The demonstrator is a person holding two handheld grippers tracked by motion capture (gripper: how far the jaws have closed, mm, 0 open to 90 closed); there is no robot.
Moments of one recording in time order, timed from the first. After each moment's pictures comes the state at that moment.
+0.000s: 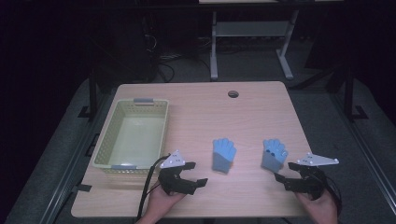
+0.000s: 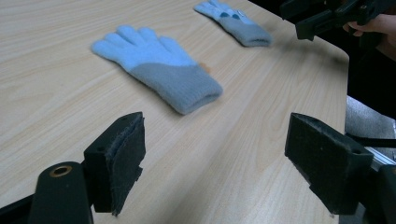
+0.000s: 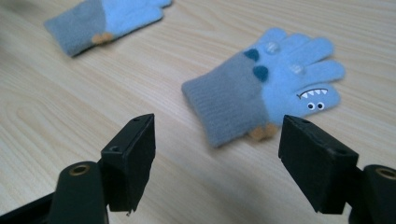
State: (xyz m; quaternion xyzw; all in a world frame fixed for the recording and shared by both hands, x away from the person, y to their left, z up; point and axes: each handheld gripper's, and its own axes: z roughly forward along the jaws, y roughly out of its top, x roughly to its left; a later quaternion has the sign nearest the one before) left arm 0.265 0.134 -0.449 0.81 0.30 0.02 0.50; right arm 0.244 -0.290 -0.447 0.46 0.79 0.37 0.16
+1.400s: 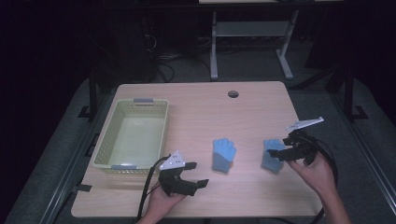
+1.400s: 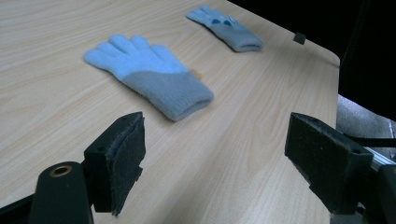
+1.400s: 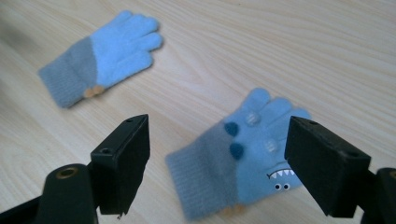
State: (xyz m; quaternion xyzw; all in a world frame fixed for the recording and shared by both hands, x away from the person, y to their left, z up) left arm 0.262 0.132 -0.446 0.81 0.28 0.02 0.51; right arm 0.321 -0.269 -0.387 0.46 0.83 0.30 0.11
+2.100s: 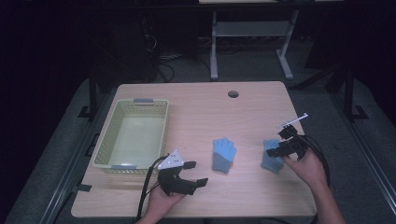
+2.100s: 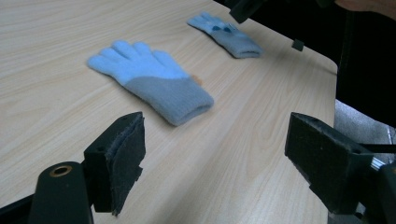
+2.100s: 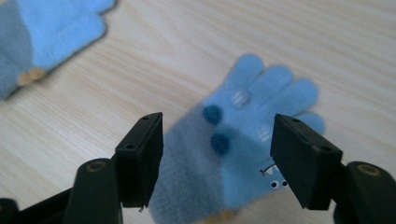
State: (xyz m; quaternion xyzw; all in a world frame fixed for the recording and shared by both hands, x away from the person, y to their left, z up) left arm 0.262 0.134 -0.444 0.80 0.29 0.02 0.52; right arm 0.351 -0.263 -0.418 0.51 0.83 0.22 0.06
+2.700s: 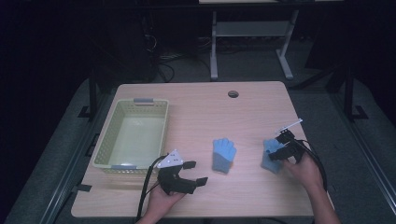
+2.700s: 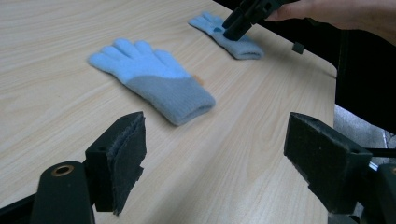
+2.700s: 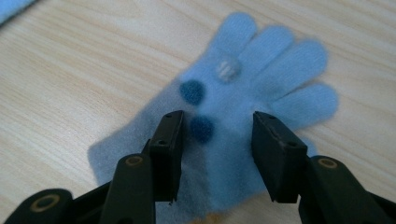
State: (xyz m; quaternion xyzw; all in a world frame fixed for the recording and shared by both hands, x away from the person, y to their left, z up) left arm 0.265 0.134 -0.446 0.80 0.29 0.02 0.52; right arm 0.353 -0.262 -0.445 0.53 0.83 0.18 0.07
